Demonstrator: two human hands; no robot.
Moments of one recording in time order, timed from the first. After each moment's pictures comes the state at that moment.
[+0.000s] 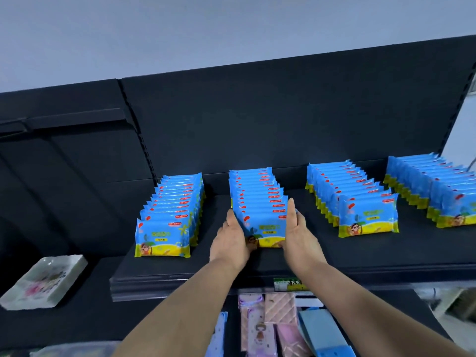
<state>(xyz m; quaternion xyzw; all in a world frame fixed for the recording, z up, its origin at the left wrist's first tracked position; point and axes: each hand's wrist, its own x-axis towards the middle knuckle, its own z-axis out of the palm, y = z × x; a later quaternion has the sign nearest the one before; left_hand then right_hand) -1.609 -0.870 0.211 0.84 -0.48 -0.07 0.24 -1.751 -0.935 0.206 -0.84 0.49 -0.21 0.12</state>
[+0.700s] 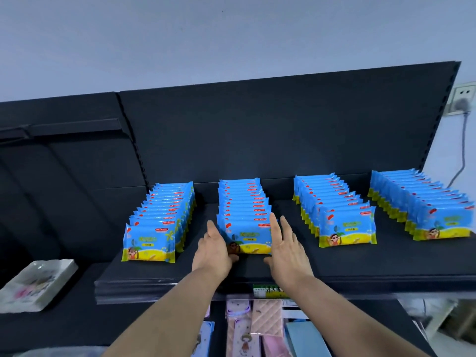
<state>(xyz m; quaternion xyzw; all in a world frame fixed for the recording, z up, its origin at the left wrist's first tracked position) -1.625 -0.863 0.220 0.88 -0.42 -0.08 0.22 -1.776 -0.931 0.210 -0.88 0.42 -0.20 0.10</state>
